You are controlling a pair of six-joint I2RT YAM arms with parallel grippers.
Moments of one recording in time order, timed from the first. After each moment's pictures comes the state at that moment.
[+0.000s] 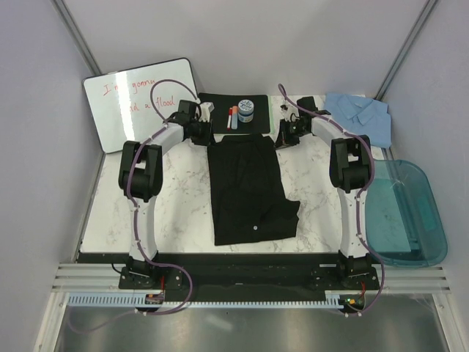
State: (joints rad) left arm -0.22 2.19 1.64 -0.34 0.37 -0.05; right arm 0.16 2.38 1.90 -0.60 -0.57 0.10
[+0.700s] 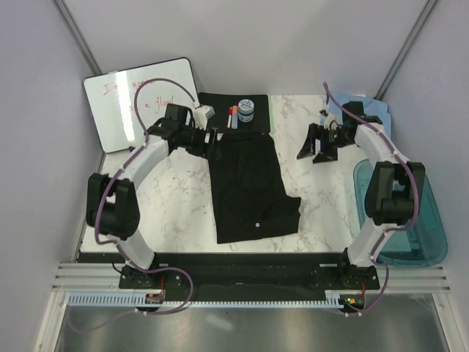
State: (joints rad) left arm -0.25 1.77 1.39 -0.49 0.48 0.04; right arm -0.03 1.89 1.52 -0.80 -0.64 0.06
